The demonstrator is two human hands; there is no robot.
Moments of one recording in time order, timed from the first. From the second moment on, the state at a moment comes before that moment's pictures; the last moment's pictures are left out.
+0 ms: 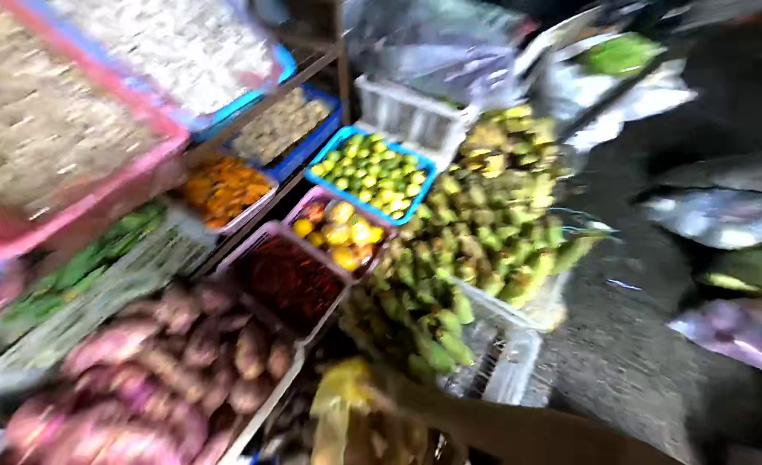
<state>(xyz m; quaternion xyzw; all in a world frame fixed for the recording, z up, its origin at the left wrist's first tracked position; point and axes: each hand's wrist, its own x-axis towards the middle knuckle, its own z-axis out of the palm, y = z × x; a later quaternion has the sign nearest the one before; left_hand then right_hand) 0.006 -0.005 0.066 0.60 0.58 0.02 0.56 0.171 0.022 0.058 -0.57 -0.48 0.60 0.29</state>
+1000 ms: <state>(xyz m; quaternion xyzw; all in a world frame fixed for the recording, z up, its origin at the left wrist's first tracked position) -0.085 0.073 0.135 0.62 0.49 0.13 0.60 0.153 0.054 0.097 -0.63 -0.33 0.69 0.16</state>
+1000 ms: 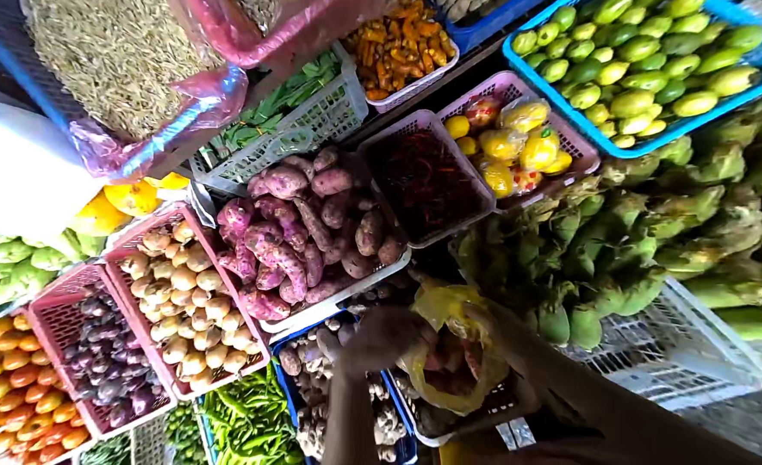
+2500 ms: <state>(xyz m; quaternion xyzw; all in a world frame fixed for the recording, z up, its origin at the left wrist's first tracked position) -0.099 0.069 0.101 0.56 0.71 0.21 0.37 0.140 0.050 0.083 -0.60 -0.36 0.68 0.23</state>
